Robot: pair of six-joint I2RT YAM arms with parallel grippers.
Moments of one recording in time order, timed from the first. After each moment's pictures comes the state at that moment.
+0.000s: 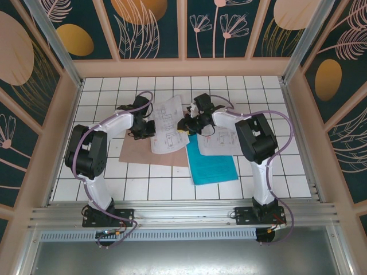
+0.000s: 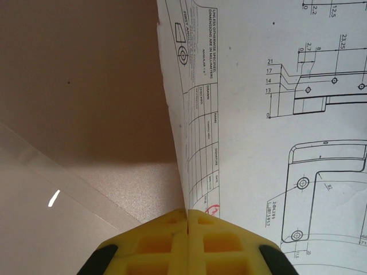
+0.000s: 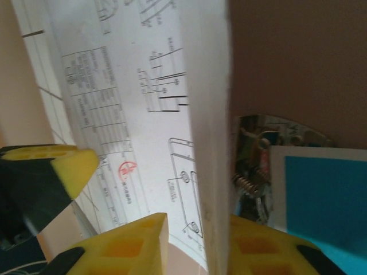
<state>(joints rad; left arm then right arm) -0.34 1.85 1.26 -0.69 0.15 -0.55 0.52 2.12 1.44 -0.35 -0.70 0.70</state>
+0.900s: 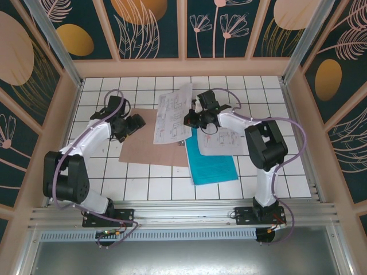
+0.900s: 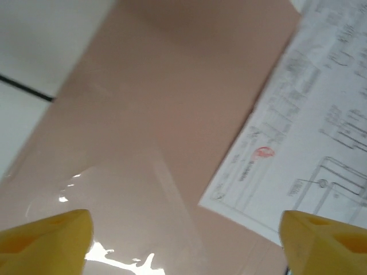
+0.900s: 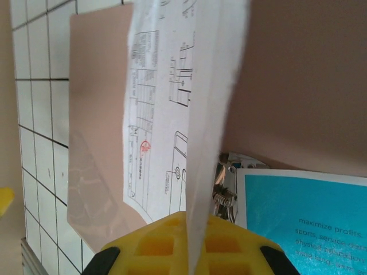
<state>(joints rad) -0.17 1.50 1.05 -0.64 0.15 -0.82 0.52 1.95 1.34 -0.27 -0.46 0.65</state>
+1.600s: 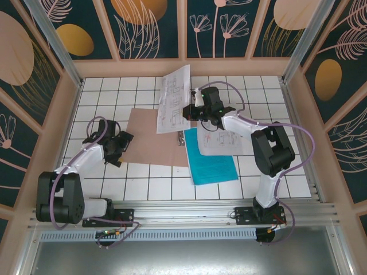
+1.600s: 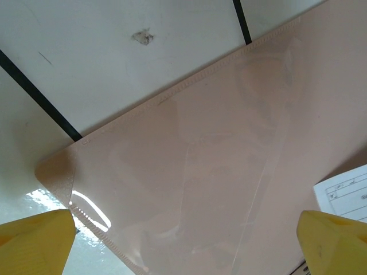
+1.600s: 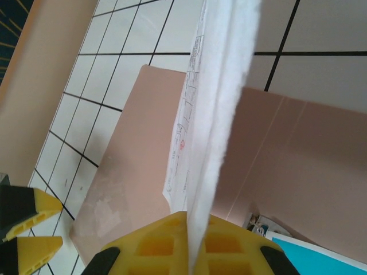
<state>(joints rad) -0.07 1.32 0.69 -0.49 0.17 -1.23 0.52 1.87 1.27 -0.03 -0.44 0.48</state>
